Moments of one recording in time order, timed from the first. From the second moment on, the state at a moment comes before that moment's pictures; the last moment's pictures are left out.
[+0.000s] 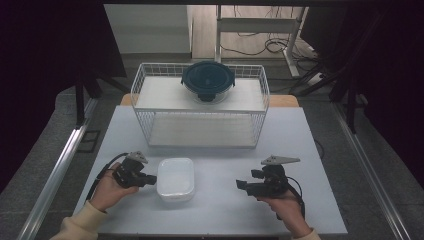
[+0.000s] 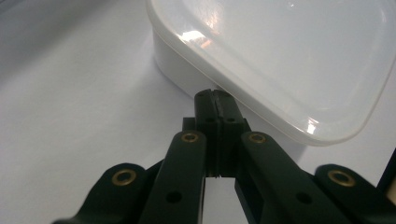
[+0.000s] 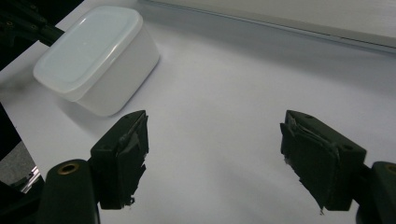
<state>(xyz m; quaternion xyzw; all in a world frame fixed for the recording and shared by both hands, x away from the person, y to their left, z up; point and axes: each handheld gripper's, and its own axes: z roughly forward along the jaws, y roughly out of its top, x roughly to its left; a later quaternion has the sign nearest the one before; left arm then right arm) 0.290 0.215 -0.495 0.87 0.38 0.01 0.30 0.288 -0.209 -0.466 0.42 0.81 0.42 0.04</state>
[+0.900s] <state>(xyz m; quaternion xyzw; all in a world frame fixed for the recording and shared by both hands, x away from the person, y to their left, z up) 0.306 0.146 -0.494 0.88 0.36 0.01 0.32 0.288 -0.211 -0.466 0.42 0.81 0.42 0.04</state>
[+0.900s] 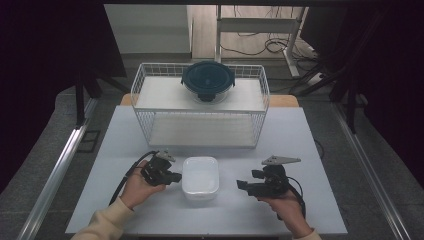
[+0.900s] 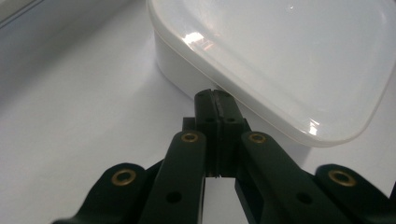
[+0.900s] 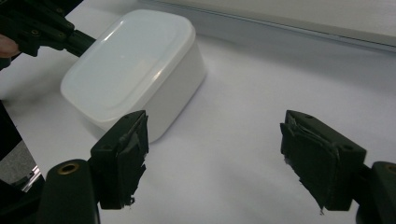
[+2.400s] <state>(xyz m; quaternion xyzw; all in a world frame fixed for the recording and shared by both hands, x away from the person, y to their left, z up) 0.266 0.190 -0.475 0.74 0.48 -0.01 0.48 0.286 -0.204 -0.464 0.42 0.80 0.44 0.03</state>
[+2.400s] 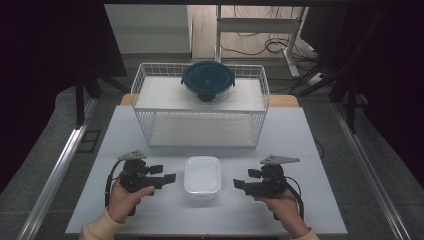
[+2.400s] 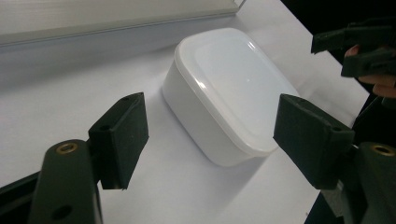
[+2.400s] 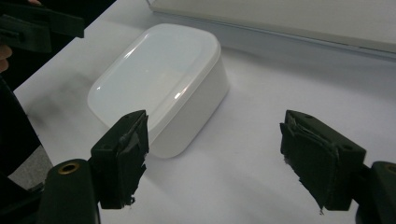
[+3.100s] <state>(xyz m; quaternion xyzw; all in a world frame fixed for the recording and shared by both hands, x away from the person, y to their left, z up) 0.287 0.180 -0.485 0.70 0.51 -0.09 0.50 0.308 -0.166 -0.464 0.44 0.78 0.45 -0.04</state>
